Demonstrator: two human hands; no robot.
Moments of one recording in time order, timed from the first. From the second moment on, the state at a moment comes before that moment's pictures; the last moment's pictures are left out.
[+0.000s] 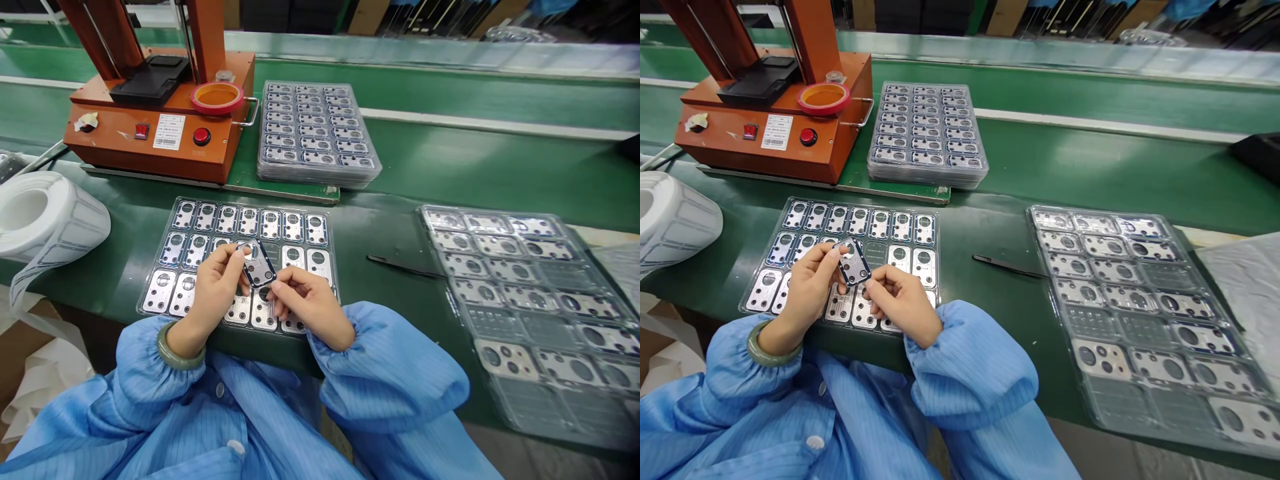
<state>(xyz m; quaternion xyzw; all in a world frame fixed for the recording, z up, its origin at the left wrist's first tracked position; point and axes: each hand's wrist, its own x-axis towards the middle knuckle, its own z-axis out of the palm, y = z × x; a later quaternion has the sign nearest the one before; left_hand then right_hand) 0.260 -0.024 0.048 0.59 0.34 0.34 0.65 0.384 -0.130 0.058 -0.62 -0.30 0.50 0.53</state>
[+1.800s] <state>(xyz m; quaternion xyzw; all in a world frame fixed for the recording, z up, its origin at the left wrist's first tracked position) 0.023 0.061 0.024 0.60 0.60 0.53 -0.01 0.394 -0.119 0.026 -0.76 -0.56 -0.06 0.33</state>
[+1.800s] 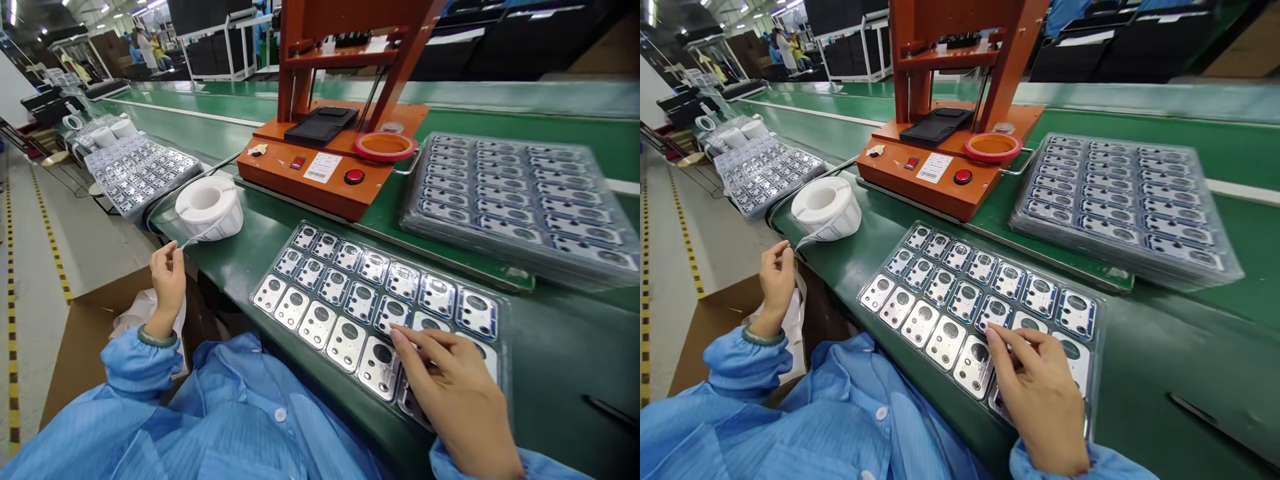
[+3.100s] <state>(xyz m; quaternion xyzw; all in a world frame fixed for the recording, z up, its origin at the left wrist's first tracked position) 0.082 0.044 0.062 0.50 0.47 0.69 0.23 0.394 -0.120 0.027 -0.78 -0.51 0.03 0.36</state>
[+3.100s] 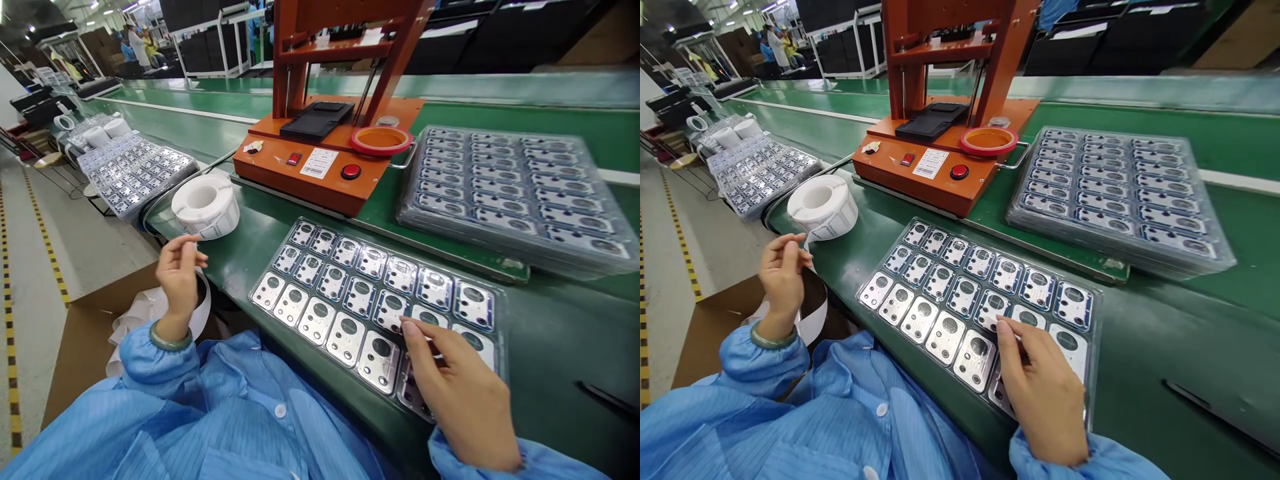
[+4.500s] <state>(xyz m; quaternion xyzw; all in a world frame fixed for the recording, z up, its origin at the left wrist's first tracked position) 0.253 -0.032 0.071 0.68 0.32 0.30 0.59 0.379 -0.136 0.057 -0.64 -0.37 0.25 0.62</state>
